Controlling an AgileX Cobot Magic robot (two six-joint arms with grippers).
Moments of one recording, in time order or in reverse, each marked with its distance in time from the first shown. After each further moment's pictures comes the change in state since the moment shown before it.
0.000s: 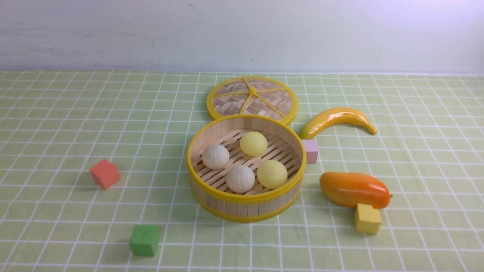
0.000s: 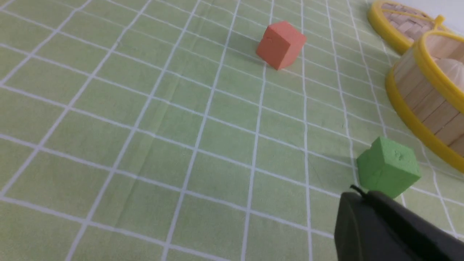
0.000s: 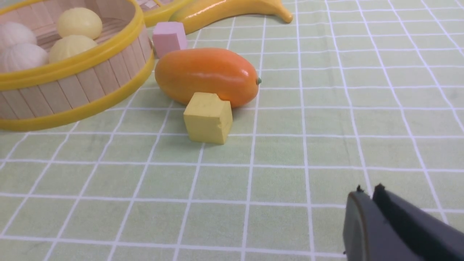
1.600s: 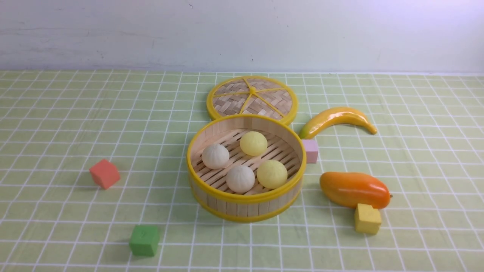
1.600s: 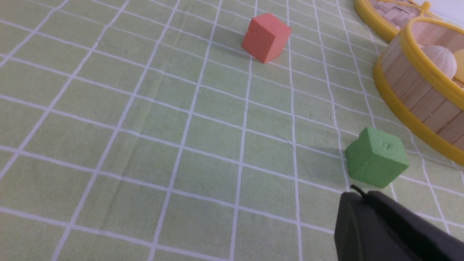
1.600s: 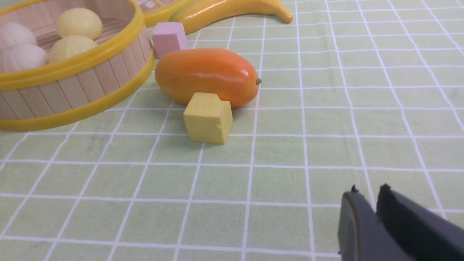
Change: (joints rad) right arm 0.000 0.000 0.000 0.003 0.000 -0.002; left arm 0.000 0.000 0.000 -0.073 0.001 0.086
